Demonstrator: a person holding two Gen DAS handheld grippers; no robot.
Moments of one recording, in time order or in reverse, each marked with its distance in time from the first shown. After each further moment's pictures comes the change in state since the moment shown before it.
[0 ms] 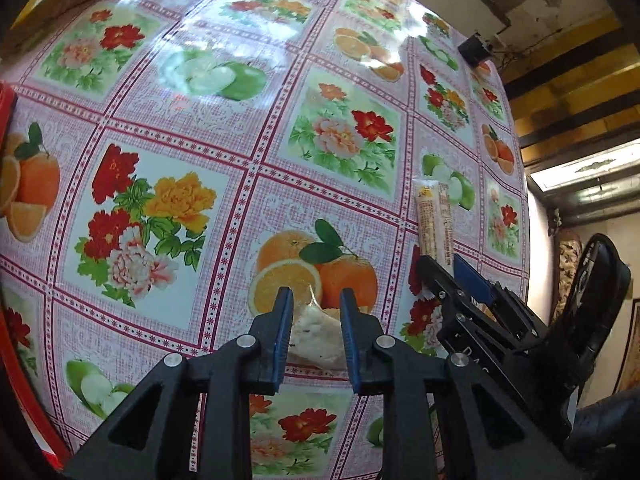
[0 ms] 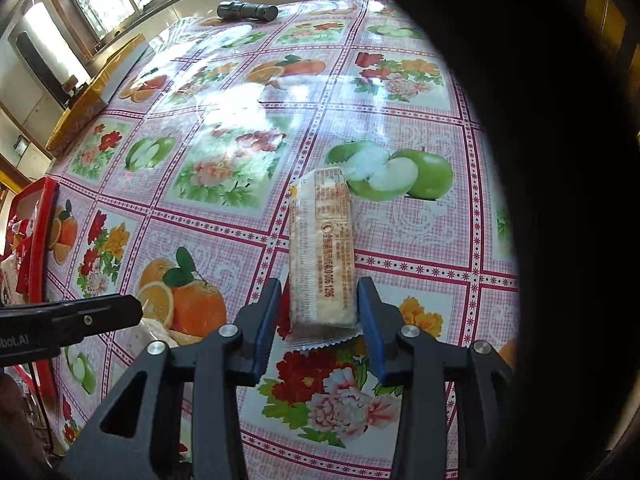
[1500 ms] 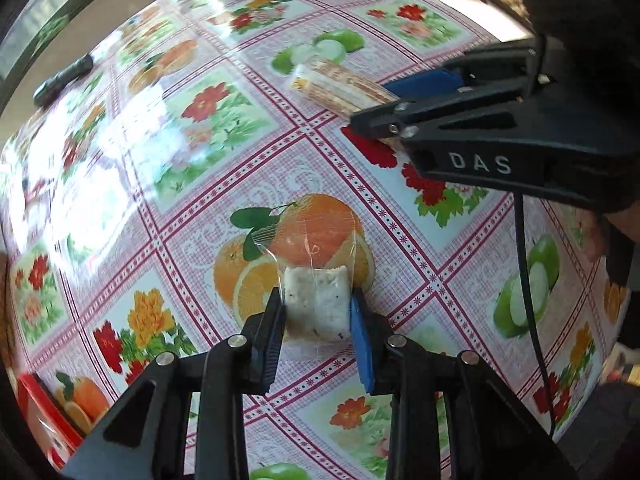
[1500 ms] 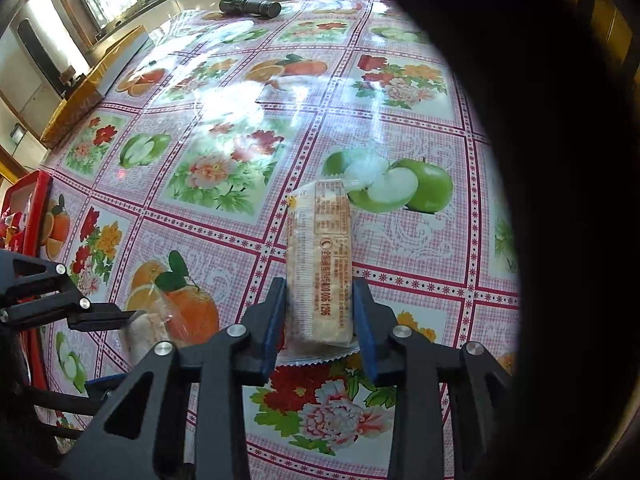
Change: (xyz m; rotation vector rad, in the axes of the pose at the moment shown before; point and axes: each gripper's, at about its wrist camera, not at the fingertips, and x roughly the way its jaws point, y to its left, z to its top) left arm 0.045 -0.035 -0.020 0.861 0.103 0.193; right arm 0.003 0.004 0.005 -0.047 0.004 -0.063
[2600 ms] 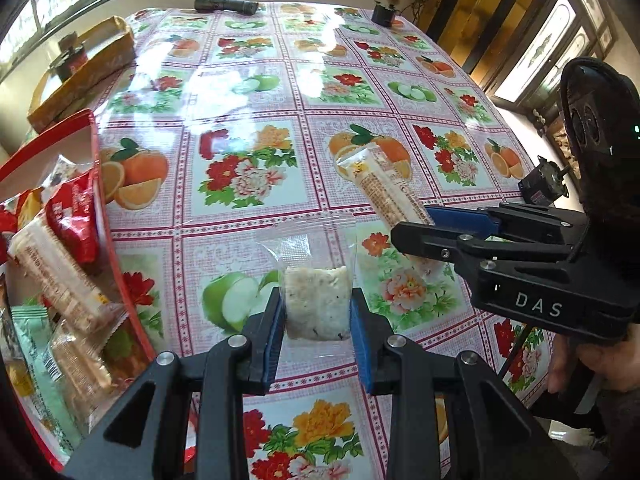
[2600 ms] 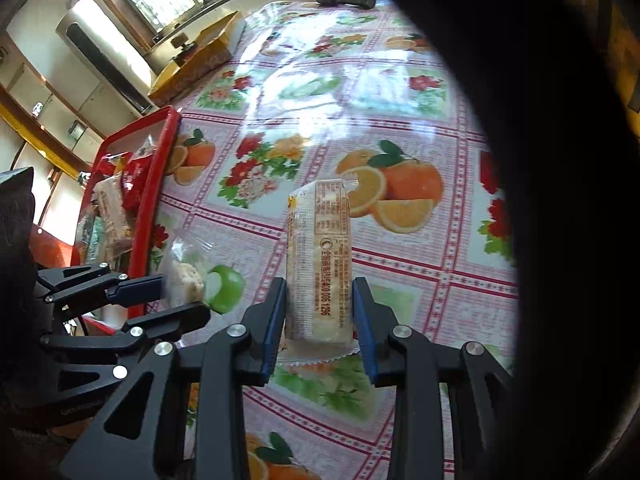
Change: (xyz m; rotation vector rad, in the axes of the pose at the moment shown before) left arm -0.105 0.032 -0.170 -0.432 -0.224 -0.032; right arm -0.061 0.126 -0.085 -0.012 -0.008 0.284
